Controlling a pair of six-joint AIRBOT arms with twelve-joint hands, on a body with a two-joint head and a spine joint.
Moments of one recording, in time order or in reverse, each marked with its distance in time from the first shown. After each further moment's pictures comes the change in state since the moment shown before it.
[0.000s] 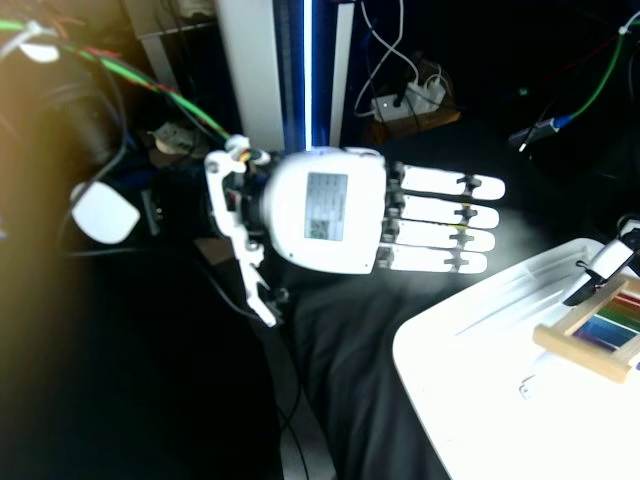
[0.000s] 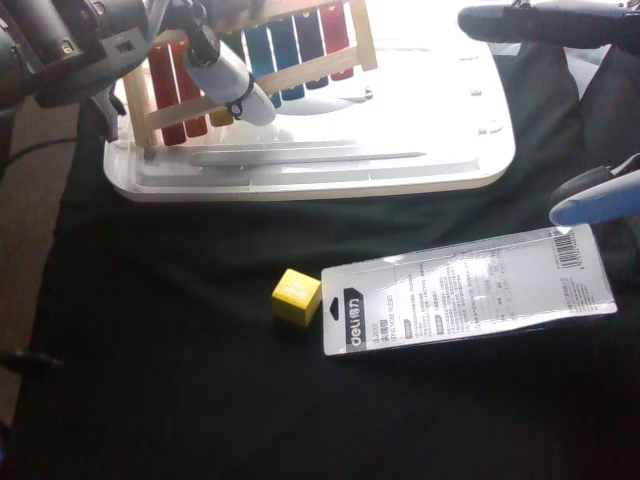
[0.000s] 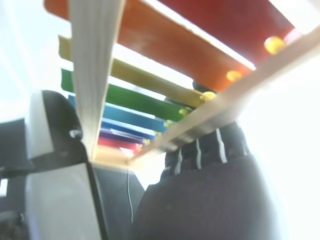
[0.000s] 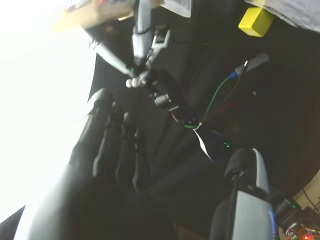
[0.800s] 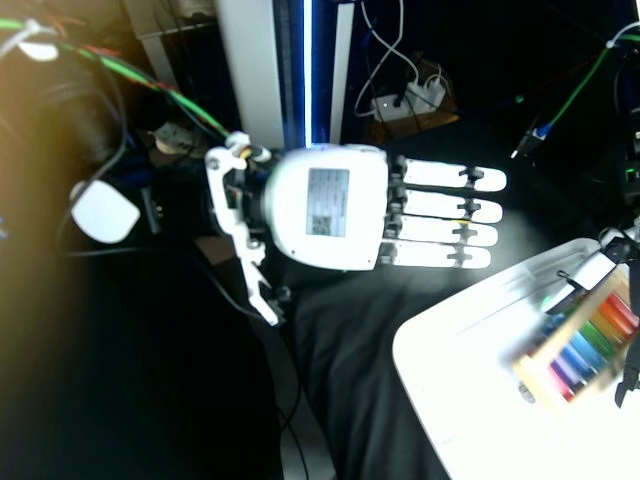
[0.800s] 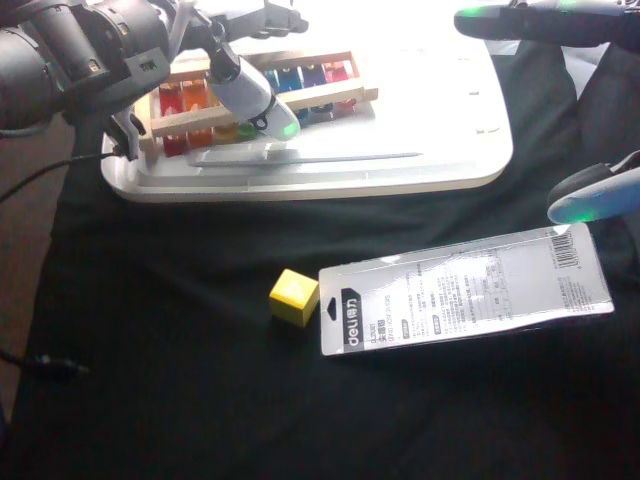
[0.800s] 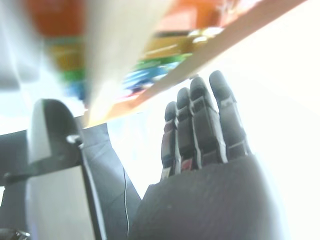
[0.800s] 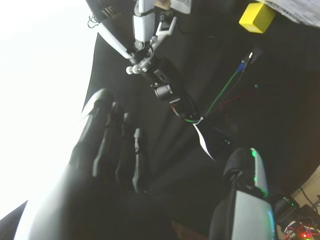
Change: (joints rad) left arm 0.030 -0.050 0.046 -0.039 0.003 -0.001; right arm 0.014 0.000 0.000 -0.020 0.002 0.009
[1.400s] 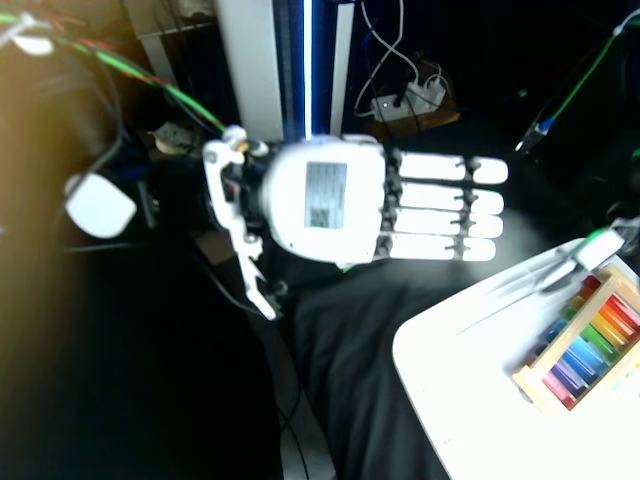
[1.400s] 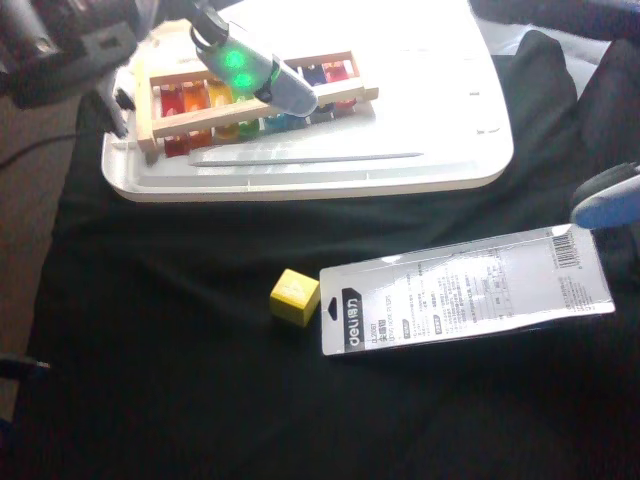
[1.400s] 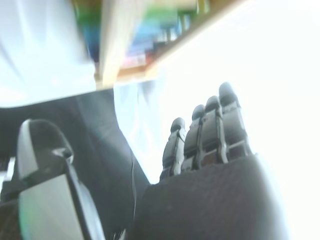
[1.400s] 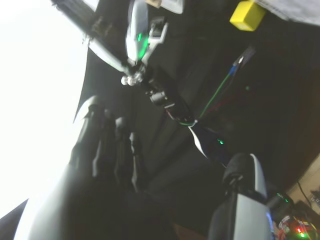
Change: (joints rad) left arm -0.058 0.167 -0.211 0.050 -0.108 -0.004; right arm 0.011 0.060 -0.042 -0.039 -0.003 0.023
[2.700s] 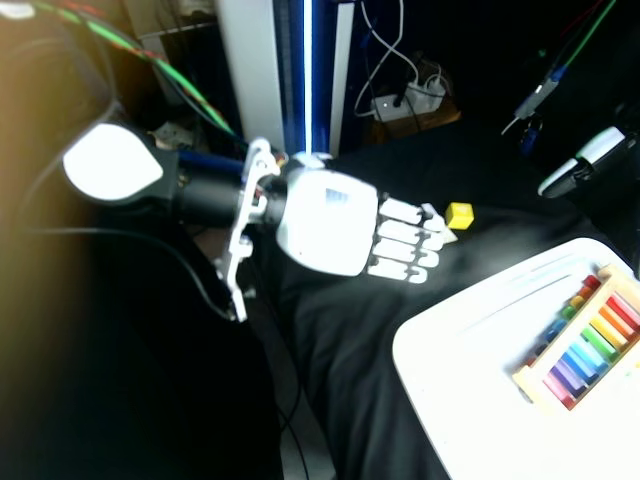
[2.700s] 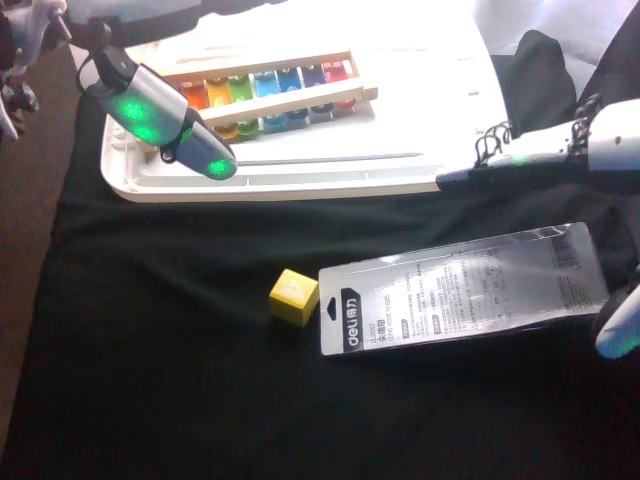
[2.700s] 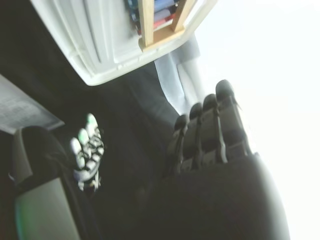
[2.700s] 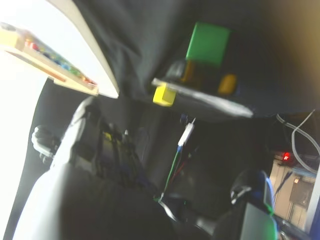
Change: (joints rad) left arm -0.001 0.332 -0.369 0.261 -0.084 -0.003; right arm 0.138 -0.021 0.006 -0.703 -0.338 0.383
